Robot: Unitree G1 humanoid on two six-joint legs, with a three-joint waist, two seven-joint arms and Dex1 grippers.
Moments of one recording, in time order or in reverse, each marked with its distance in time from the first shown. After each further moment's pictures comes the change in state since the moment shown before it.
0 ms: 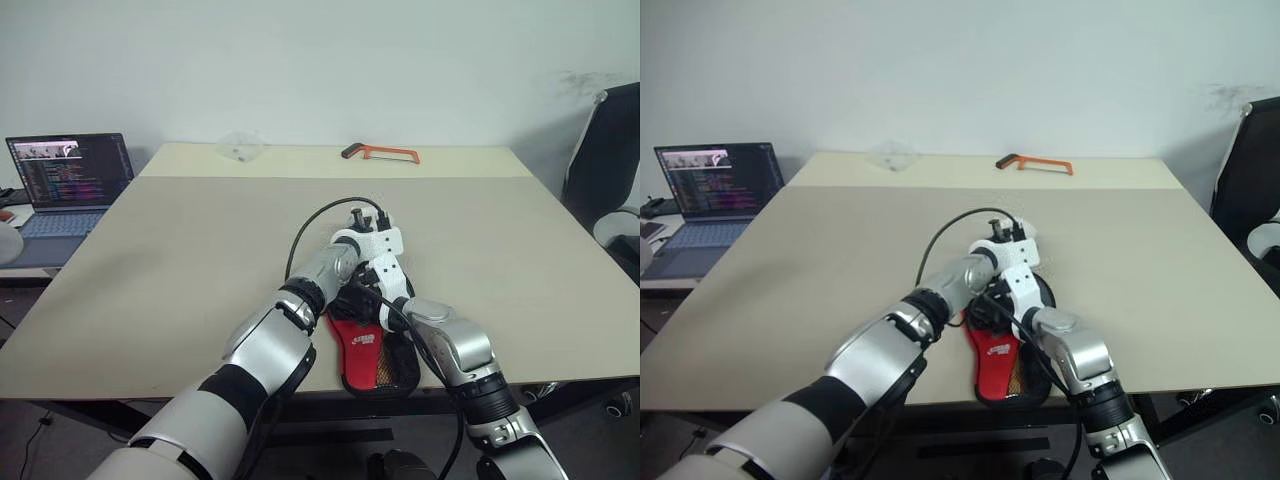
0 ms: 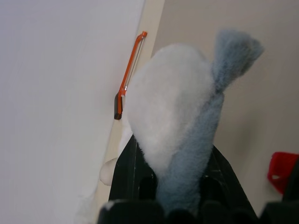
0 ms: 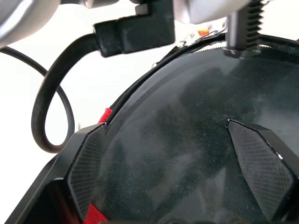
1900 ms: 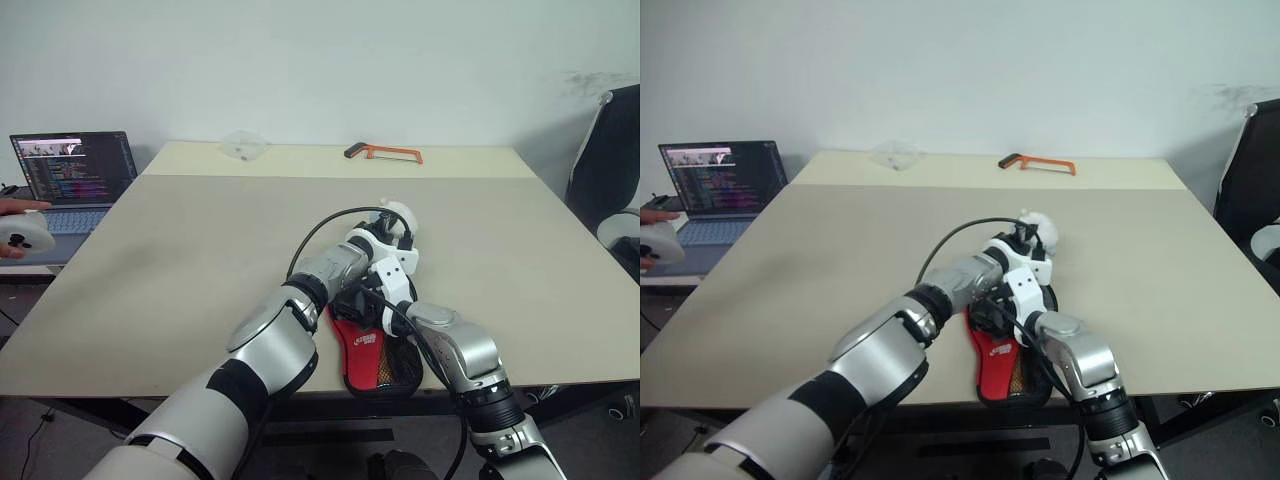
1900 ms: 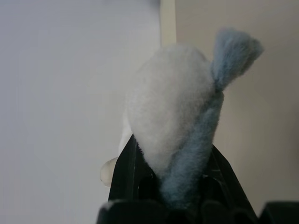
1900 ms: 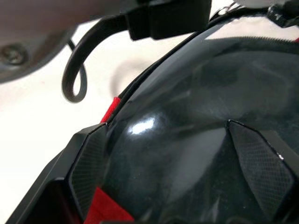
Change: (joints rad) left arm -0.041 -0.016 -0.197 0.025 0.200 -0.139 0.179; right arm 0.040 -0.004 -0.005 -0.085 0.000 0.062 0.009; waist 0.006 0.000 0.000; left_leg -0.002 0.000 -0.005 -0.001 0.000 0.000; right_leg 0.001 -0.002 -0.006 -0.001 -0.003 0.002
